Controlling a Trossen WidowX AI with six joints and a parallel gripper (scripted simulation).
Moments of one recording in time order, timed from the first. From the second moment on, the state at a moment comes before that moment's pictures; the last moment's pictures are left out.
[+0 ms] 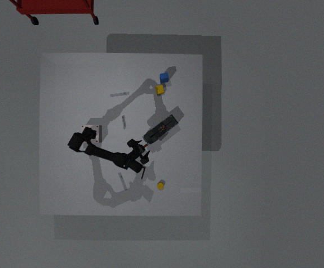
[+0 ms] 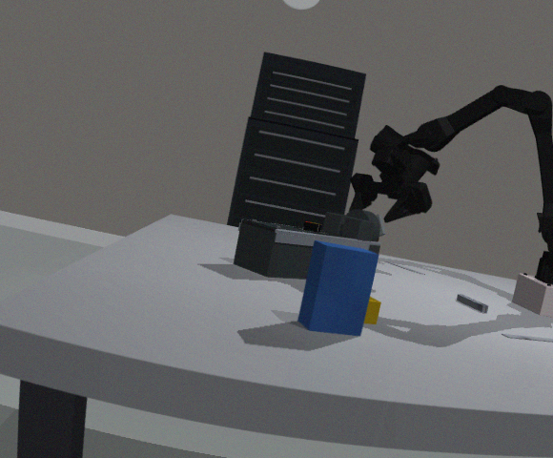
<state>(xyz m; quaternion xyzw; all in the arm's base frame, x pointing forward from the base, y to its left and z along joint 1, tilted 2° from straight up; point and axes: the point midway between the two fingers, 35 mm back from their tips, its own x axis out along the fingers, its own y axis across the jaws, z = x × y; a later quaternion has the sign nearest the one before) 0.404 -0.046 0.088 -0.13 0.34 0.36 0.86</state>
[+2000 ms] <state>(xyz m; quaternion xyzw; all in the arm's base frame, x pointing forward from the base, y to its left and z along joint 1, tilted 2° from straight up) 0.459 0.075 0.122 -0.07 0.37 0.10 0.92</state>
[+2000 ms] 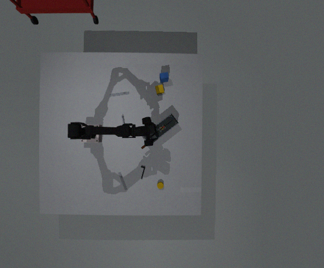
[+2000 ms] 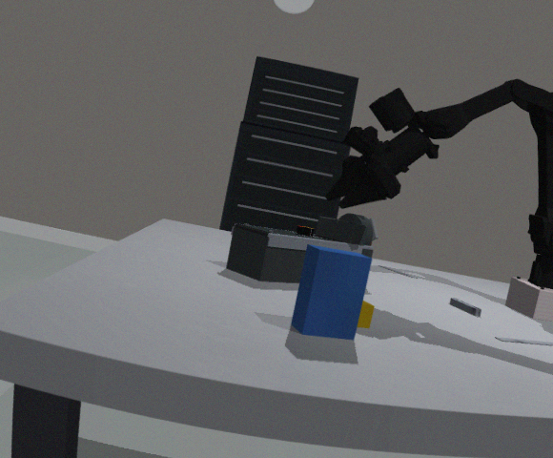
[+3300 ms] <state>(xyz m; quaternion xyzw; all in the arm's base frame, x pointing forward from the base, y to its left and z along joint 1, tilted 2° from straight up) 0.414 -0.024 0.164 -0.14 0.37 0.31 0.86</state>
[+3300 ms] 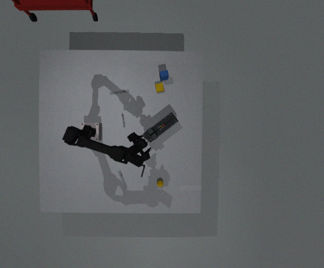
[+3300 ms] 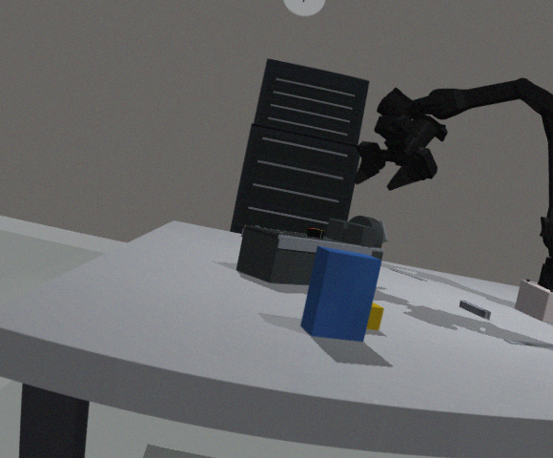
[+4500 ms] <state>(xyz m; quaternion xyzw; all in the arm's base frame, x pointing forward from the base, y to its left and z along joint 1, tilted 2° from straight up) 0.405 -0.046 0.086 -0.15 0.33 0.36 0.86</state>
